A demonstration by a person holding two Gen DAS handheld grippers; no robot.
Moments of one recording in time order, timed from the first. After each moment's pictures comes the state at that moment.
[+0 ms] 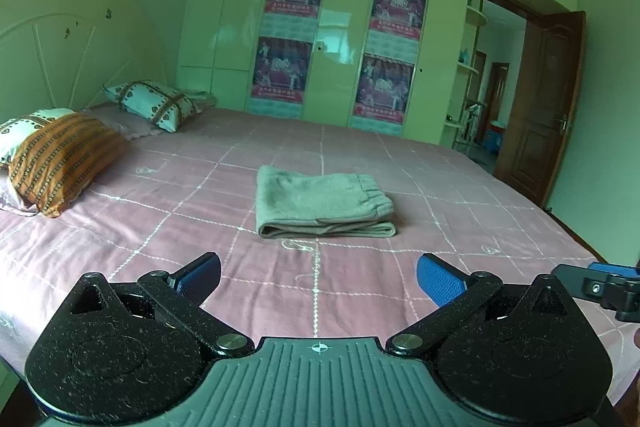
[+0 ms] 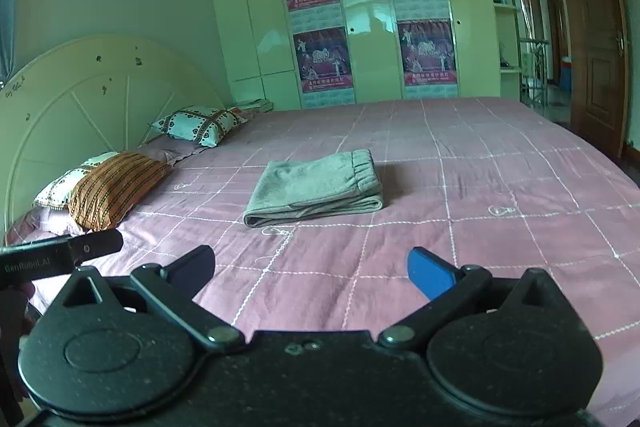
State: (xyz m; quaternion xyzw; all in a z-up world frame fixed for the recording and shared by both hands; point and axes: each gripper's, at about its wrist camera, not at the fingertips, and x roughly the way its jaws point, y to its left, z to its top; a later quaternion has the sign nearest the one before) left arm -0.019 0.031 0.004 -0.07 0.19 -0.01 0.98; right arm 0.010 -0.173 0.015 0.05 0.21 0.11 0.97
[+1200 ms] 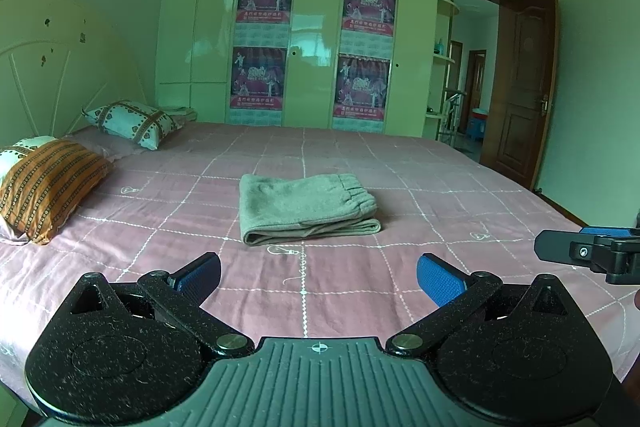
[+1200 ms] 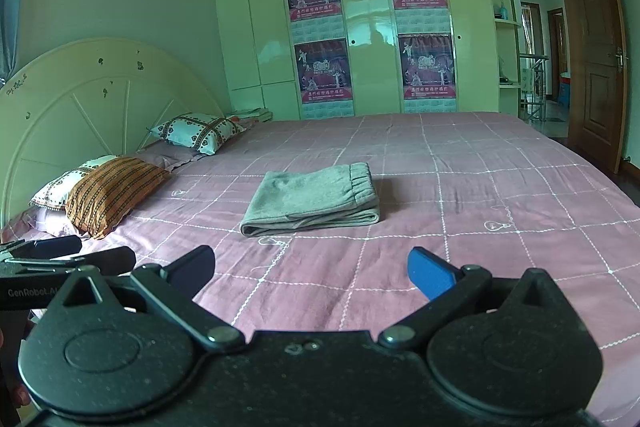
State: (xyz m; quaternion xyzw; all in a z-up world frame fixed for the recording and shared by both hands) left arm -0.028 0.005 0.009 -0.03 0.18 -0.04 0.98; right arm 0.006 -0.174 0.020 0.04 0.20 0.10 0.97
